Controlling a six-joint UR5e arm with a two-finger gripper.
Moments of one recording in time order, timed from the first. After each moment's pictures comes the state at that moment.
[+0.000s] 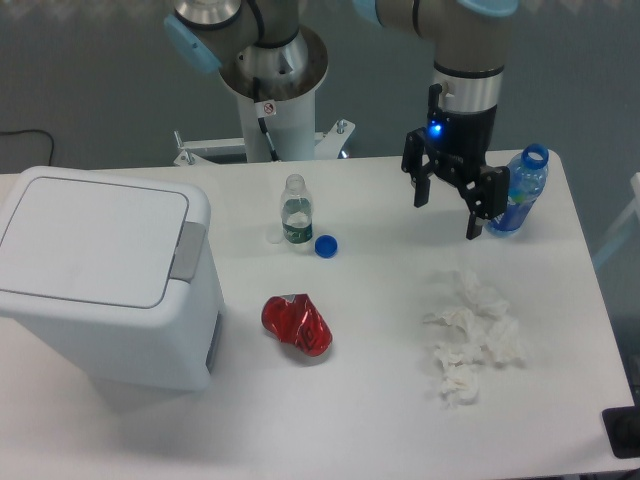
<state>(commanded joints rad) 2.77 -1.65 -1.73 -1.00 1.31 1.63</state>
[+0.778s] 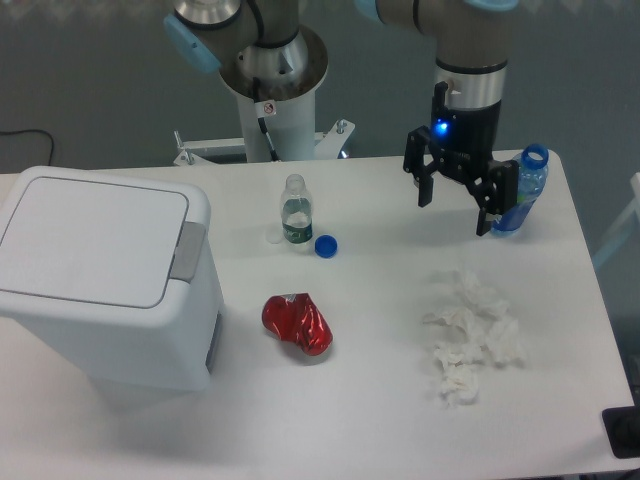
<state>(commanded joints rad) 2.75 -1.65 -1.66 -1.00 1.33 1.49</state>
